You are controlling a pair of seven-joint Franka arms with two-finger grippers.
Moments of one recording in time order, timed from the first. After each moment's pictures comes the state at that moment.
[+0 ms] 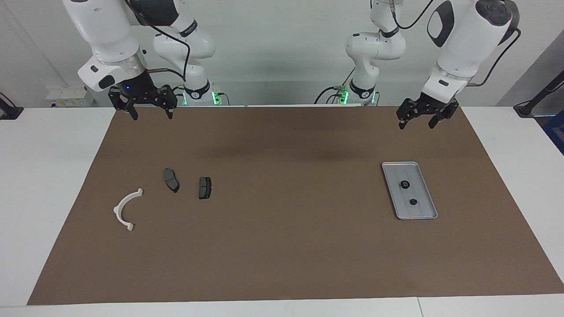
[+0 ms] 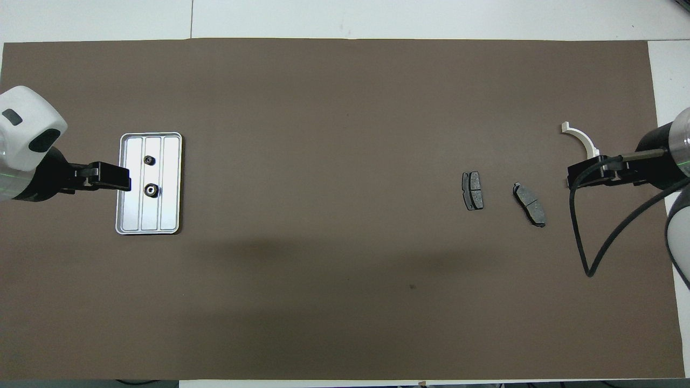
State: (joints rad) left arm -0.13 -0.09 0.04 -1.87 -0.02 1.80 -0.07; right arm 0.00 -0.05 0.07 -1.64 -0.01 1.54 0.04
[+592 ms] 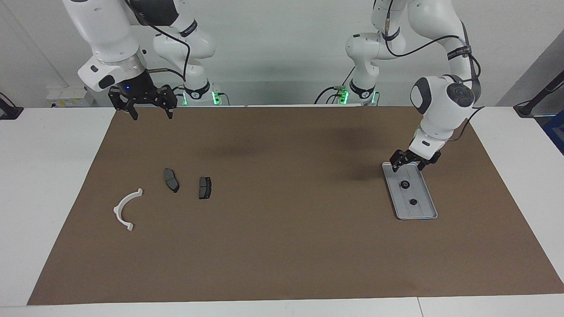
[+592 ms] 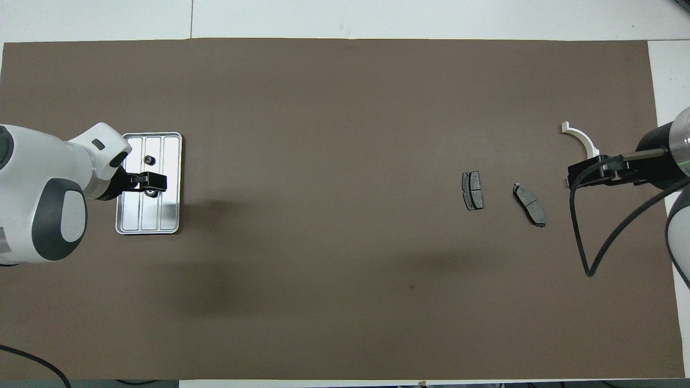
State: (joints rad) left arm -0.08 0.10 0.04 -2.12 -0.02 2.23 0.00; right arm 0.00 -0.05 0.07 -1.63 -0.01 1.54 0.04
